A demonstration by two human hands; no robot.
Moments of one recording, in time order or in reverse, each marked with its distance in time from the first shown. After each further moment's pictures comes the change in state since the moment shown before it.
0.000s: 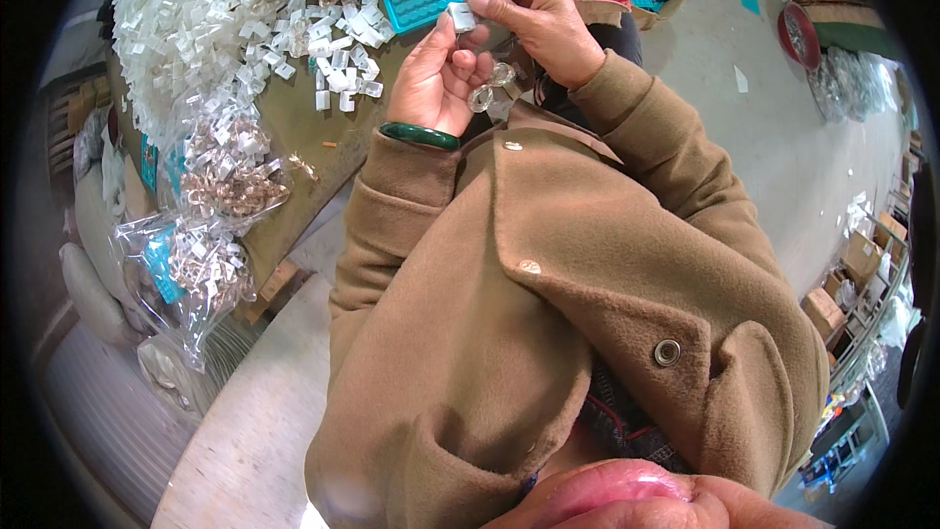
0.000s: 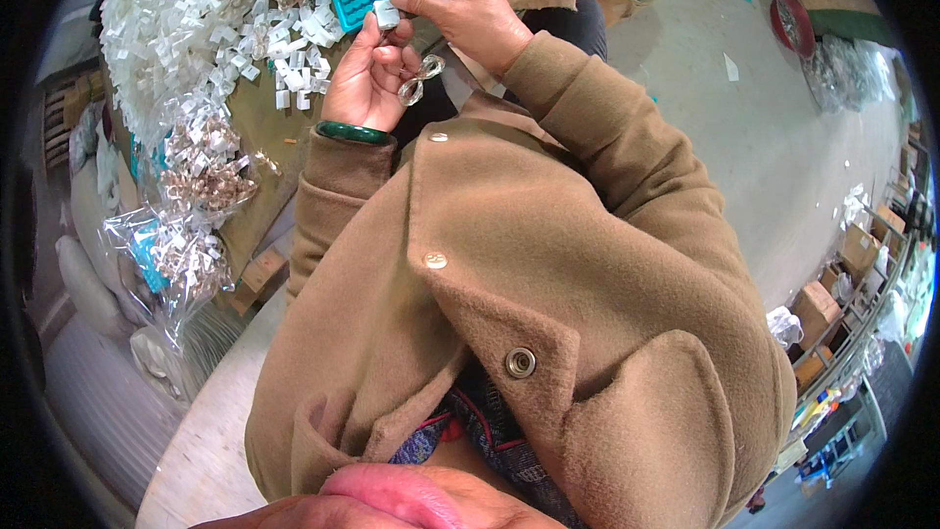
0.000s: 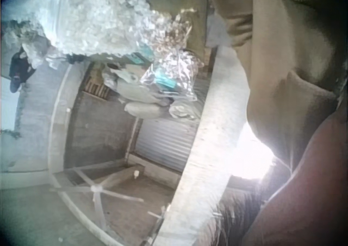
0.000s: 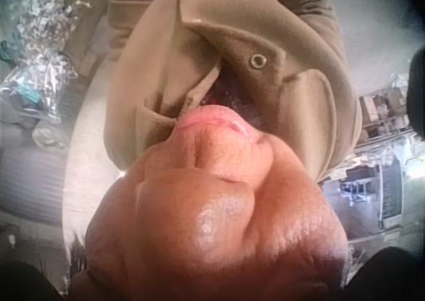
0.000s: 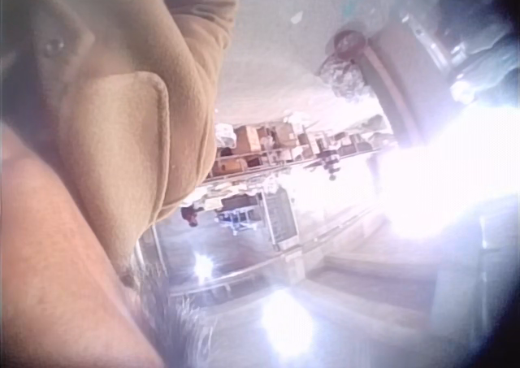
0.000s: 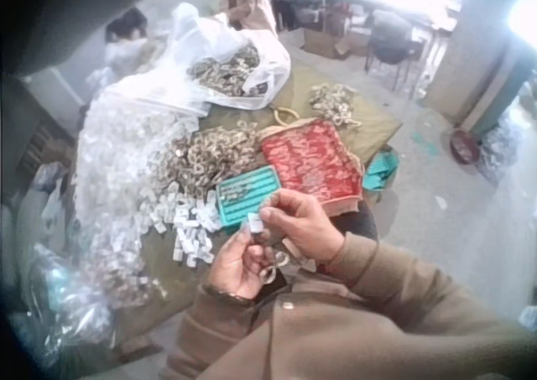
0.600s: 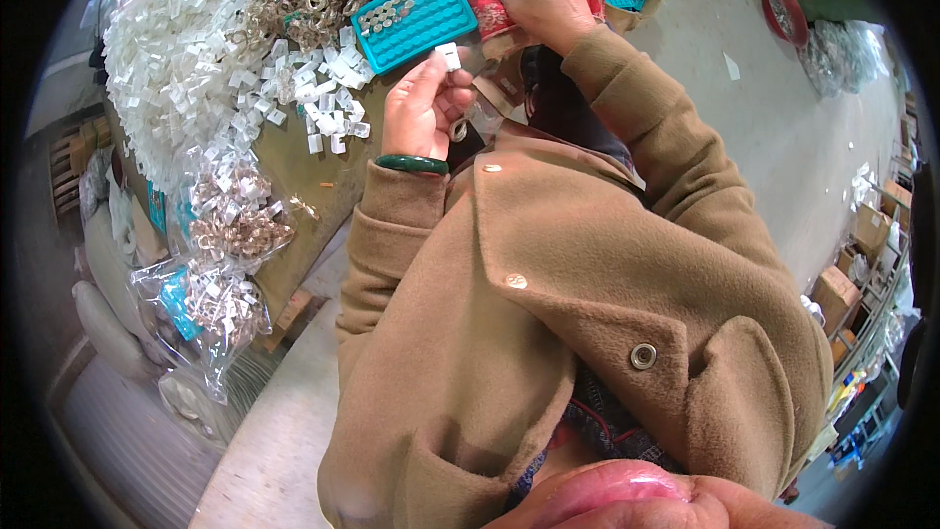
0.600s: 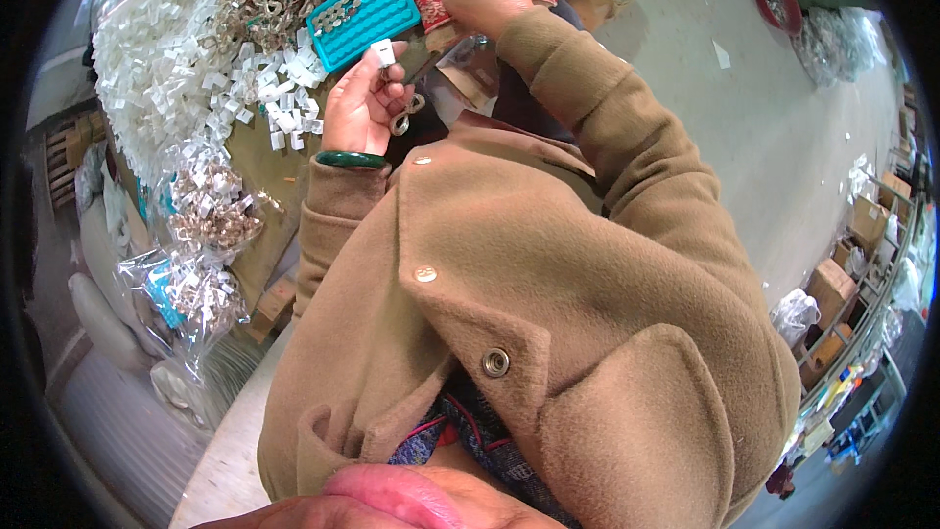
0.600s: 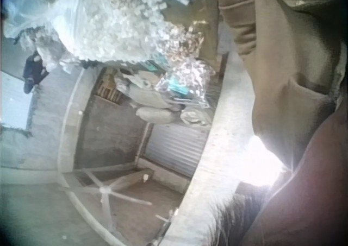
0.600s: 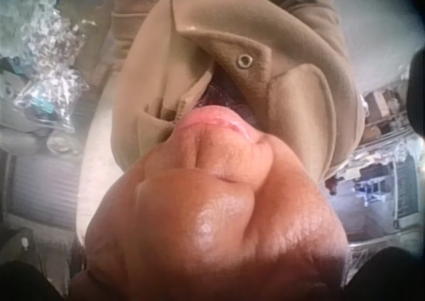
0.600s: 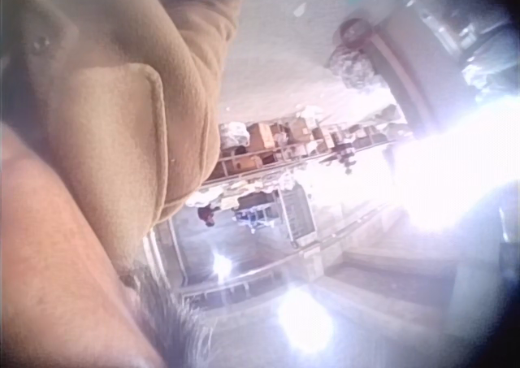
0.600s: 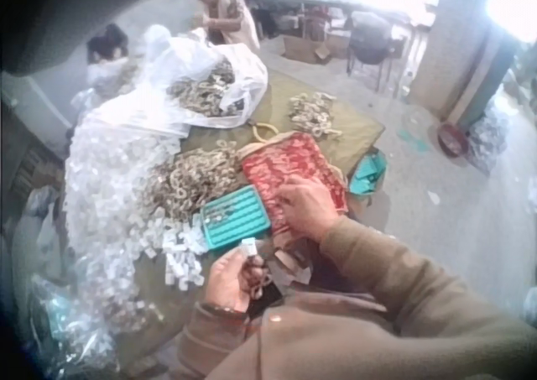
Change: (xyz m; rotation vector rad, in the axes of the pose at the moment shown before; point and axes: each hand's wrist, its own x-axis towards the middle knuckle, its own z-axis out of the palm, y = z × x) left_hand 0.008 -0.003 0.009 0.519 0.257 0.030; right_hand 0.035 0.007 -0.073 -1.323 0.243 -0.422
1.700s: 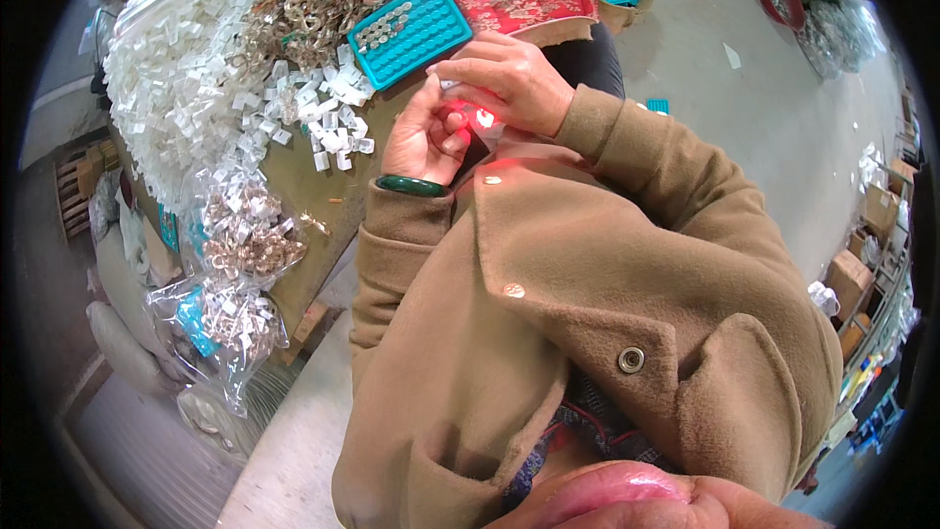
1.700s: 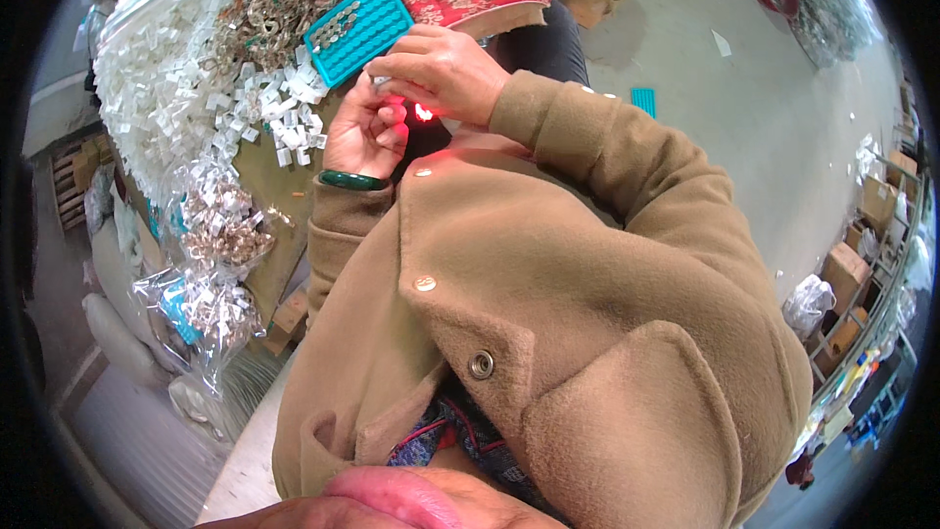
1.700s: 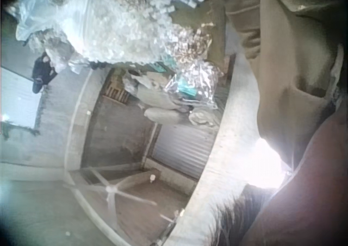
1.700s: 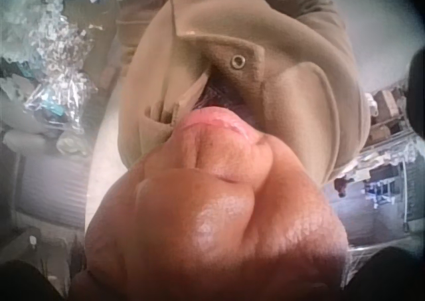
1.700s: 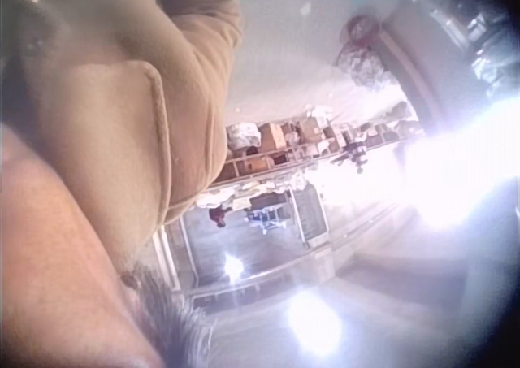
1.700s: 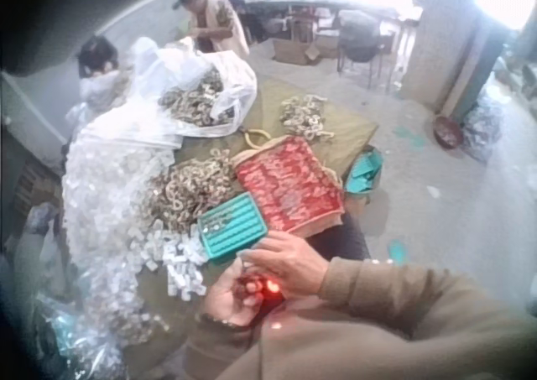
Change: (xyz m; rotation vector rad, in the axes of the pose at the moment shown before) left_hand -0.009 0.003 -0.007 -0.364 -0.081 -0.225; right_hand -0.040 -0.065 -0.006 0.410 -0.035 -0.251
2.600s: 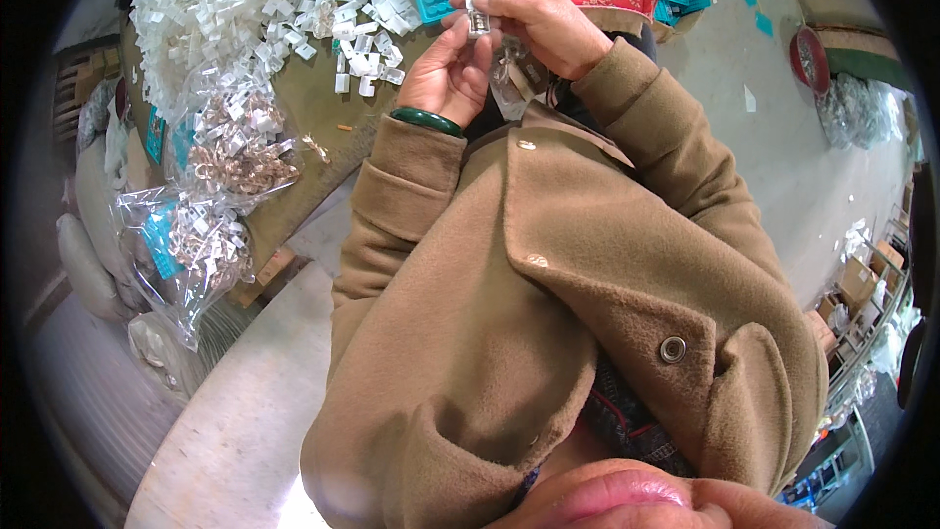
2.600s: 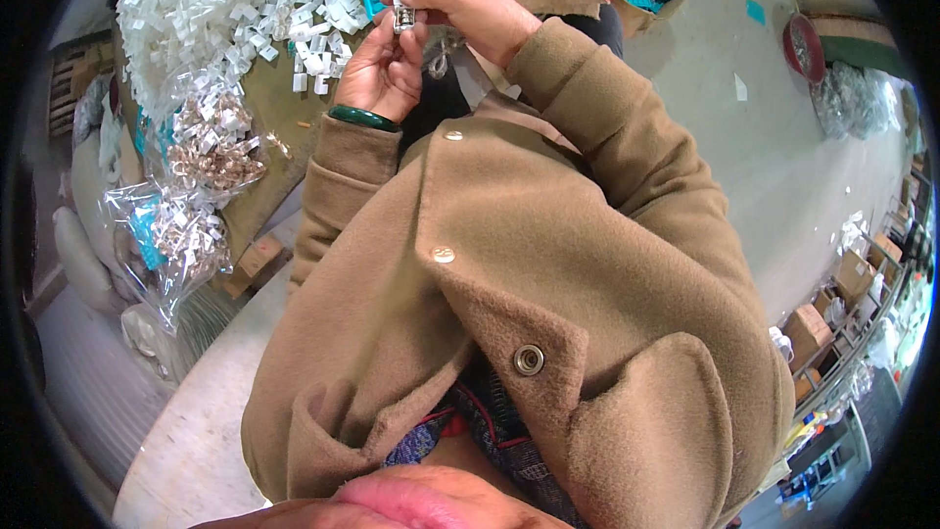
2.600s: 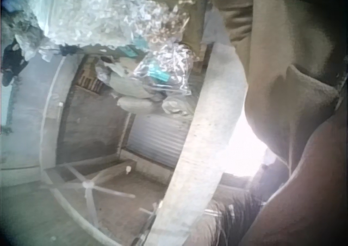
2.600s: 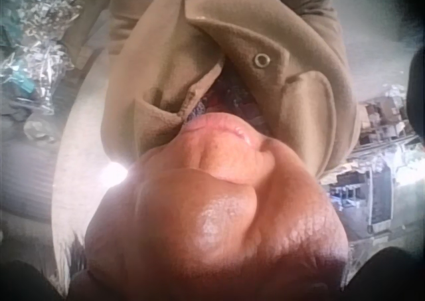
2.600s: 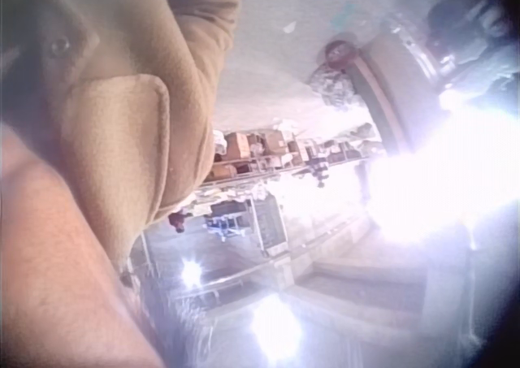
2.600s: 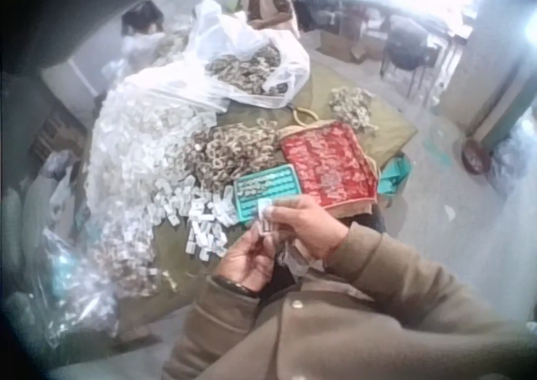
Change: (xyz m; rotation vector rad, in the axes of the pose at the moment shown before) left_hand -0.004 0.011 -0.020 -0.250 -0.171 0.063; right_hand 0.035 -0.002 0.024 1.131 -0.121 0.832
